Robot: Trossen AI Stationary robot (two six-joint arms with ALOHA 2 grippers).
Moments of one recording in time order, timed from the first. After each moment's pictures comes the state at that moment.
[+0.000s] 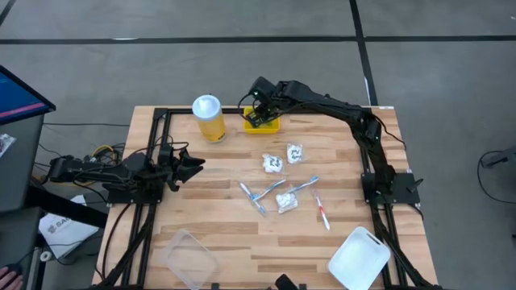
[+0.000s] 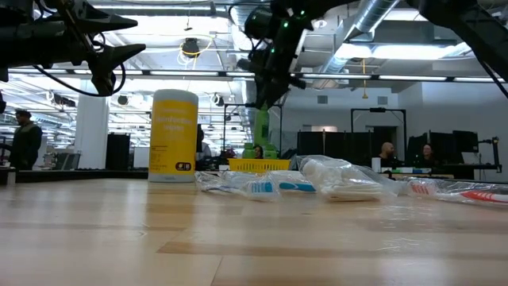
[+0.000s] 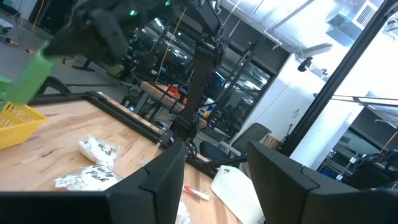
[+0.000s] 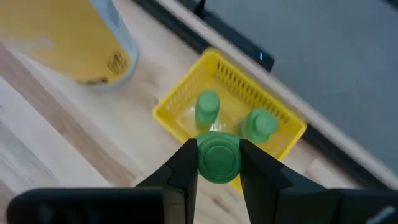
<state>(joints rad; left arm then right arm) -0.03 0.28 0.01 0.48 -0.17 -0.56 -0.41 2.12 2.11 -1.03 0.22 0.37</state>
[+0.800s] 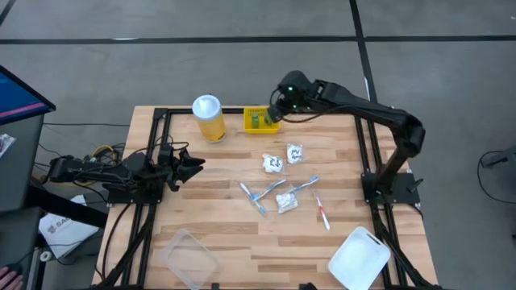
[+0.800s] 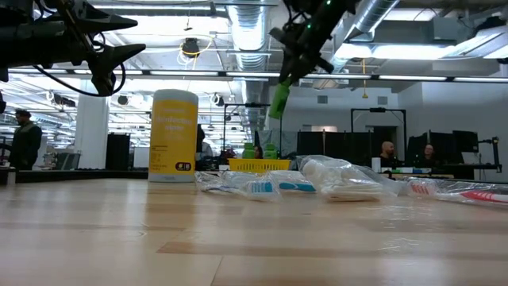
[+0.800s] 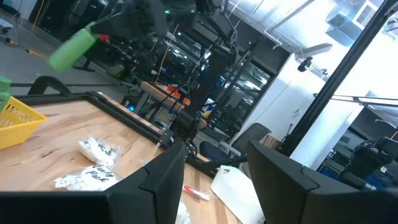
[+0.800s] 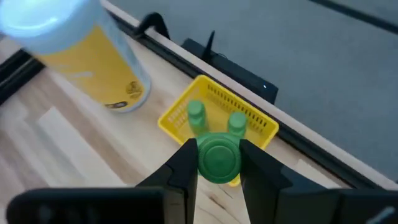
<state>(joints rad) -0.03 0.28 0.01 0.48 -0.17 -0.56 -0.45 1.71 1.64 -0.74 0.18 0.38</state>
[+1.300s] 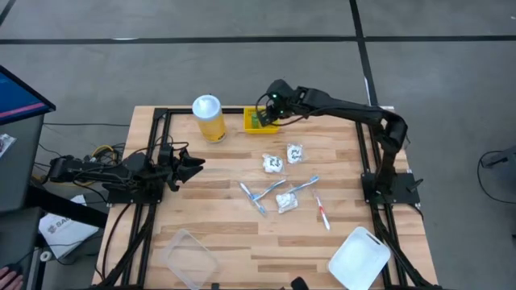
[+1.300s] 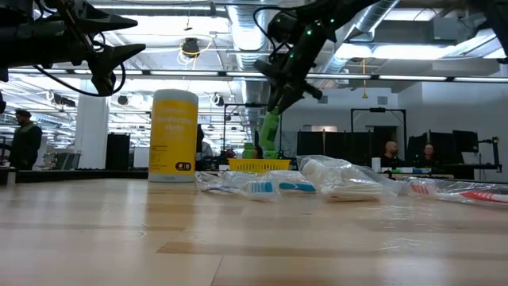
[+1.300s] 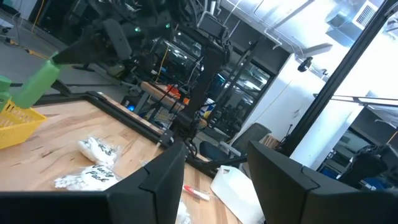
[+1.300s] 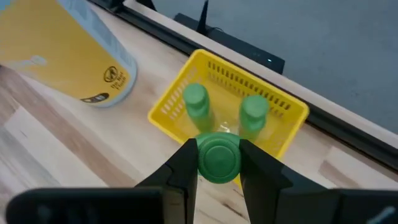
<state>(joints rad) -0.03 0.28 0.01 0.48 -0.17 -0.56 -0.45 1.87 1.64 -0.67 0.18 0.48</state>
